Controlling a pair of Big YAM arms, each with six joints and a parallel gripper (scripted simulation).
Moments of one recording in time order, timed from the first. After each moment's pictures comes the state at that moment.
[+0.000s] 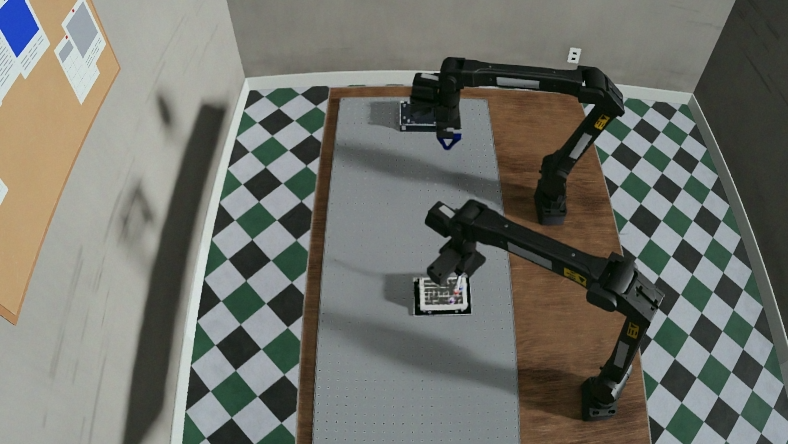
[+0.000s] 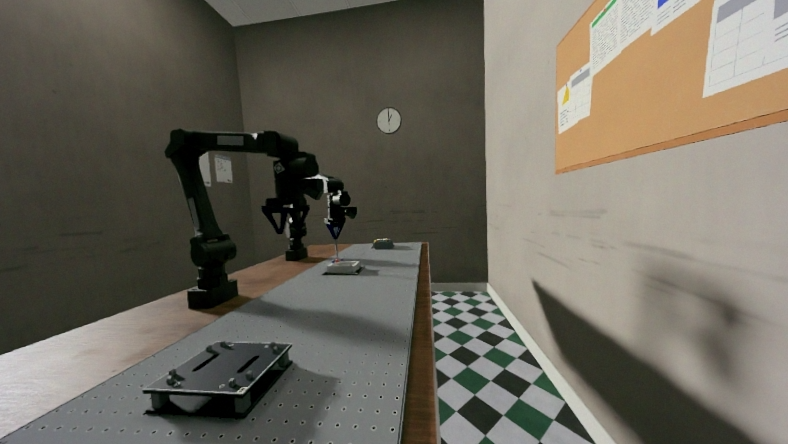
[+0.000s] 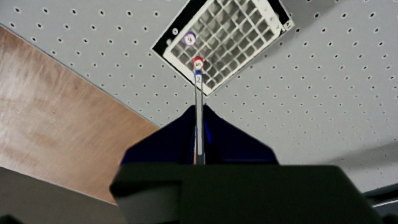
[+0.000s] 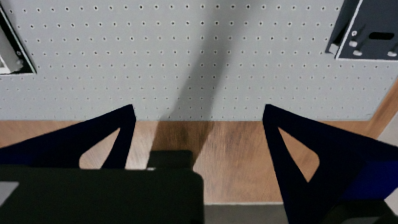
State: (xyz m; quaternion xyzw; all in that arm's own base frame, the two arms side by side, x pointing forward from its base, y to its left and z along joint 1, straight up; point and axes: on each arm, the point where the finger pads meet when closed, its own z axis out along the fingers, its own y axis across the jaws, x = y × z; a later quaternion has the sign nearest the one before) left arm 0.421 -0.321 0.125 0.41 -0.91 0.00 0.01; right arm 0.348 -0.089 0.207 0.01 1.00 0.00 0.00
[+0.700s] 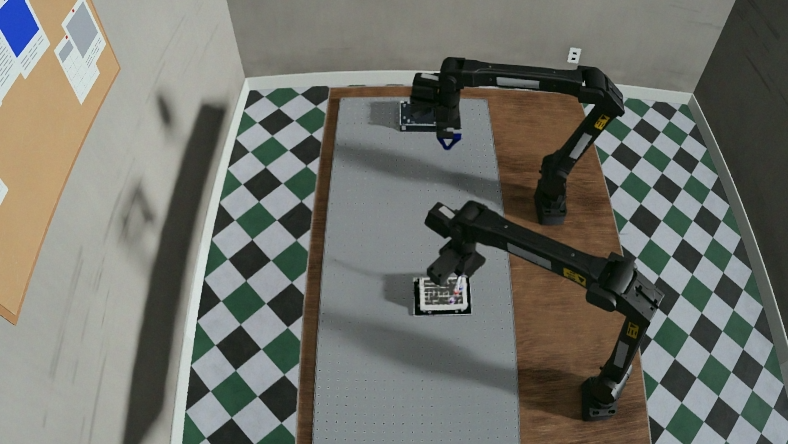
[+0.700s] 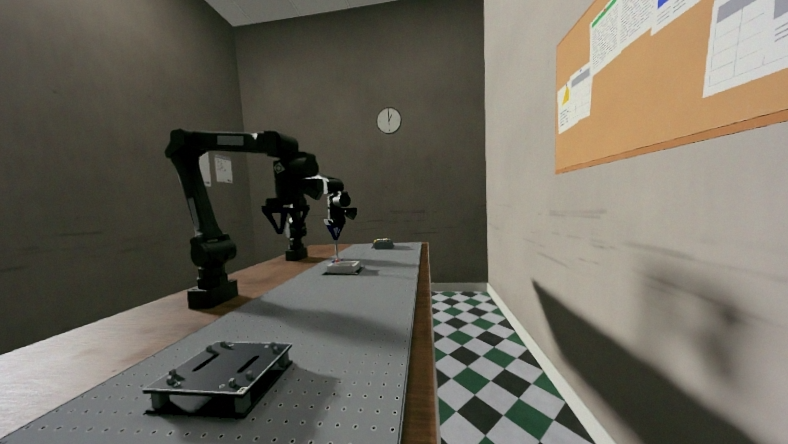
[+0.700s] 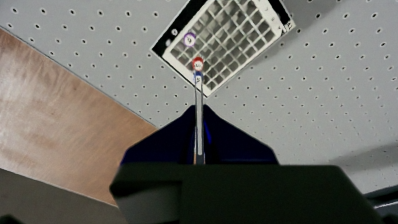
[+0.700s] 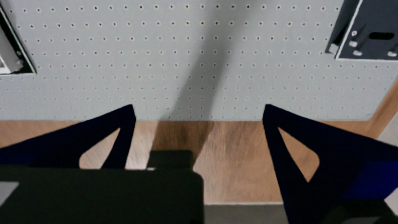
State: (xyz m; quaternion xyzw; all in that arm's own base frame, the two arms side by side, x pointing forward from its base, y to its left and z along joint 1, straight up) left arm 0.422 -0.321 0.121 0.41 -0.91 0.00 0.01; right arm 0.348 -0.089 0.207 0.01 1.00 0.00 0.00
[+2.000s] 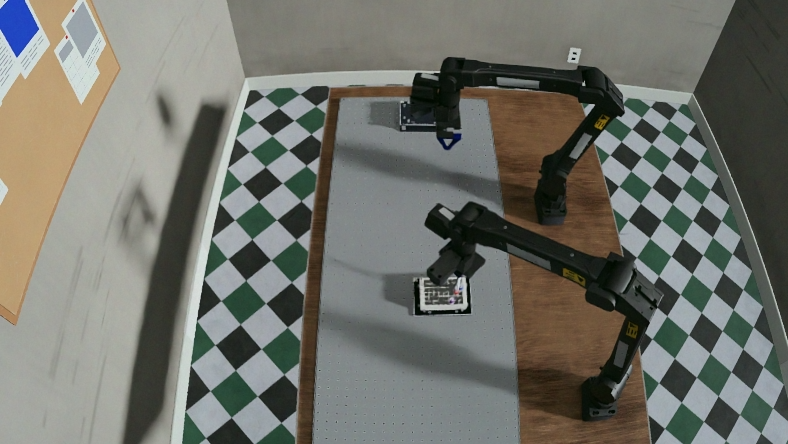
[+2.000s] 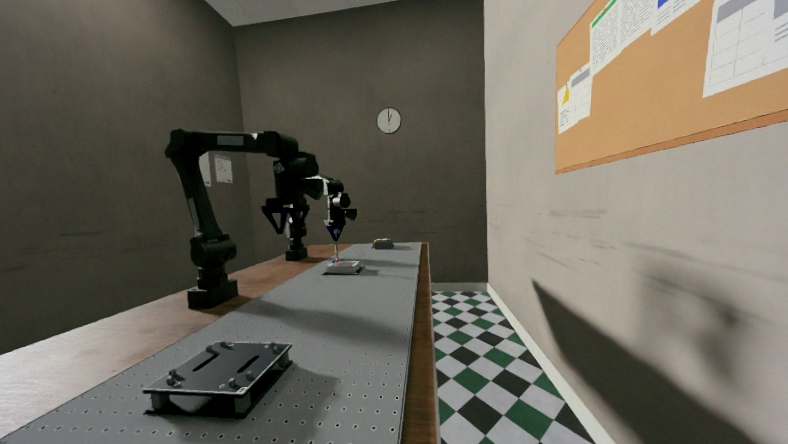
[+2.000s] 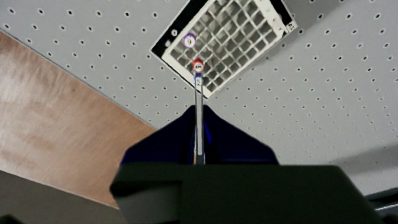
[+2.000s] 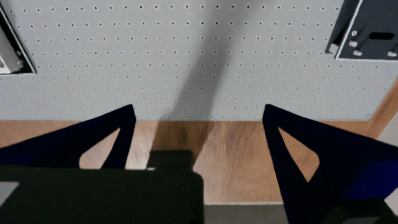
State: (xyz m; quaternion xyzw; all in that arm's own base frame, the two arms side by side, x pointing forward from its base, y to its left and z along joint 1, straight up) left arm 0.421 -0.321 0.117 0.41 -0.91 0.00 0.01; right arm 0.348 -0.089 0.207 0.01 1.00 0.00 0.00
